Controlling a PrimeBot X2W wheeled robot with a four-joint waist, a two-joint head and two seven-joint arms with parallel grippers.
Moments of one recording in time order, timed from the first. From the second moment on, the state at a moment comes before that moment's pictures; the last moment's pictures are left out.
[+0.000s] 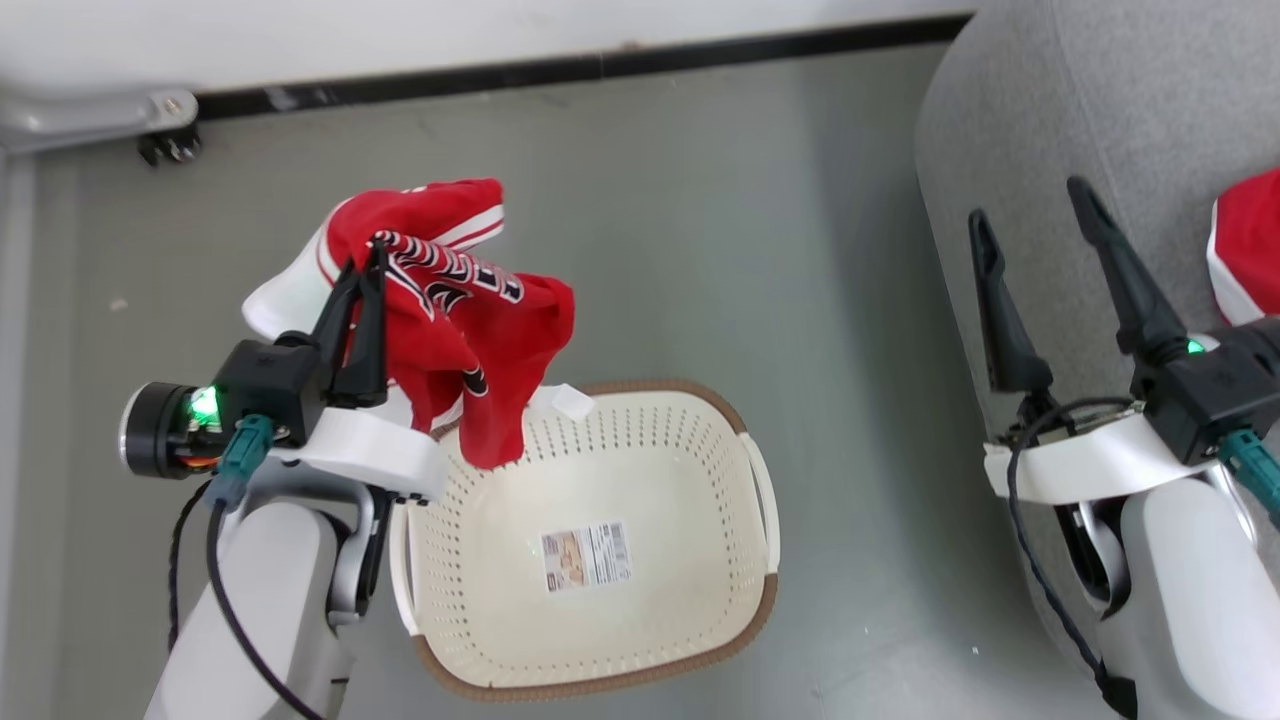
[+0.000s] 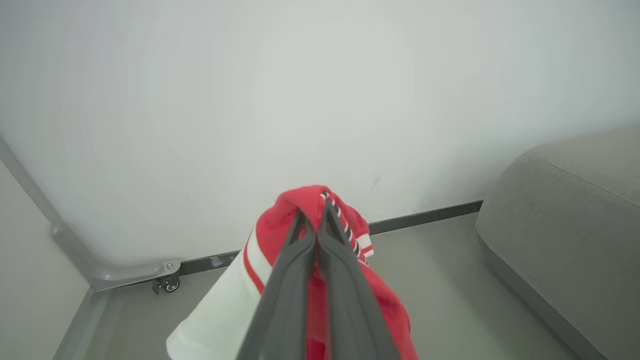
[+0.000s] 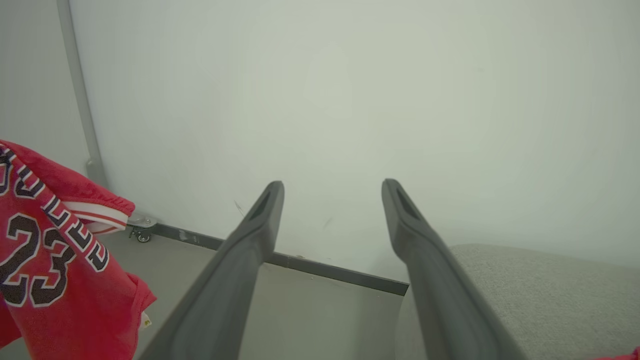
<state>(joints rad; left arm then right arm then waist) -0.48 0.15 -0.24 0.37 -0.17 0.12 -0.25 -0.36 -0.11 0.02 0.20 -0.04 0.13 -0.25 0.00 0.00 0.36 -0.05</state>
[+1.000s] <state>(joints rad) -0.42 0.20 -0.28 0.29 -0.17 0.04 -0.25 -0.24 -0.18 0.20 0.29 0.05 0.13 -0.20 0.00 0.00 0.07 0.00</state>
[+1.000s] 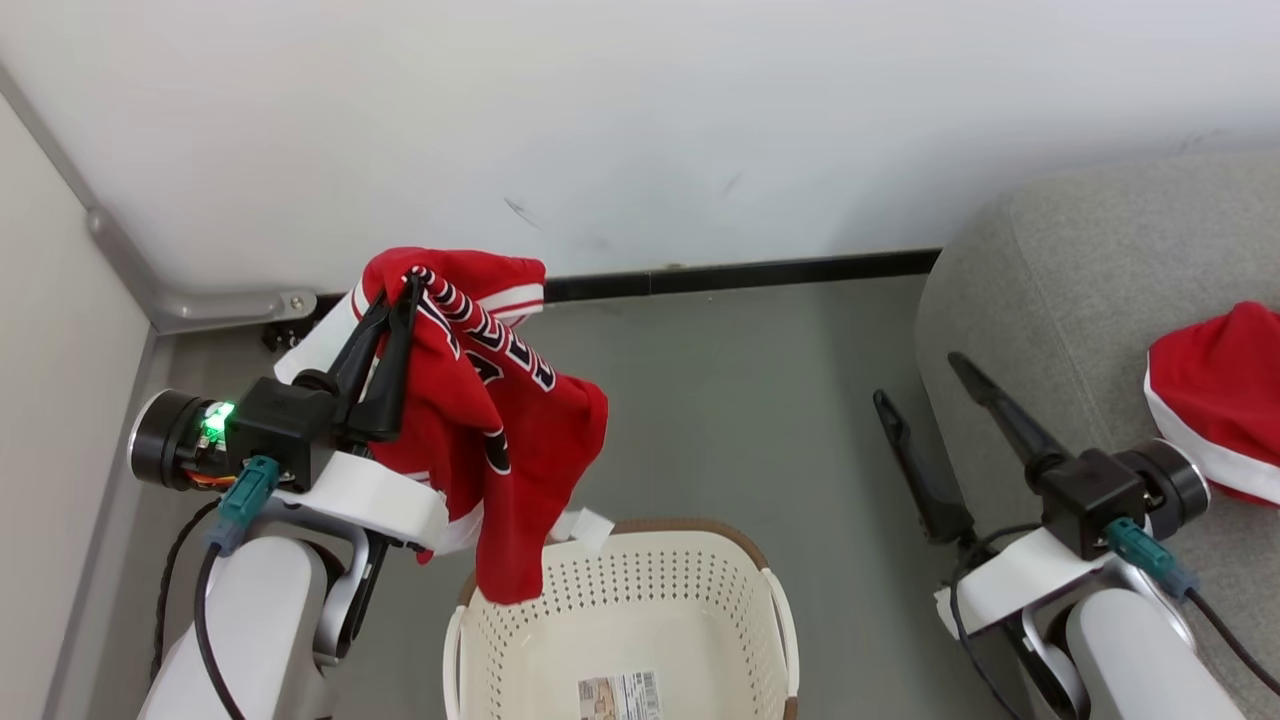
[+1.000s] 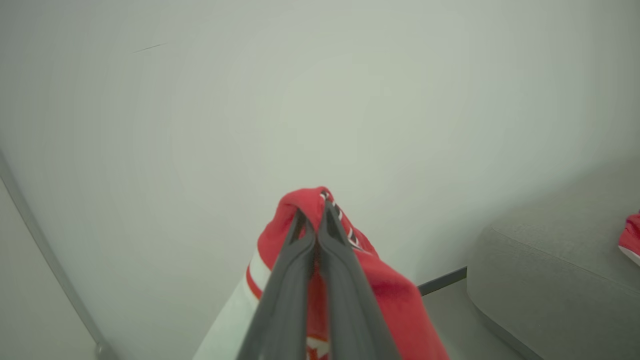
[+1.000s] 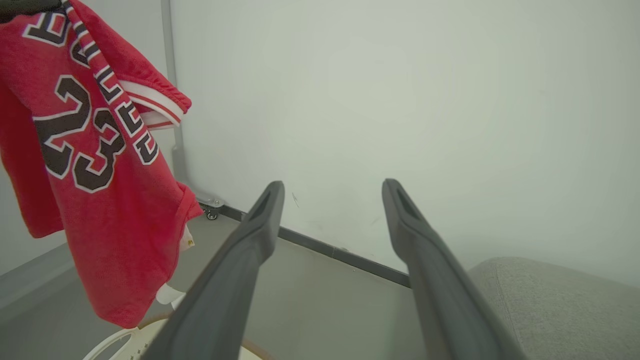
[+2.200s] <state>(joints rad) -0.43 0.19 -0.43 0.12 -0.18 -0.10 -0.26 -0.41 -0.39 0.75 0.35 0.48 0.13 -0.01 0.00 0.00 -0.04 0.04</state>
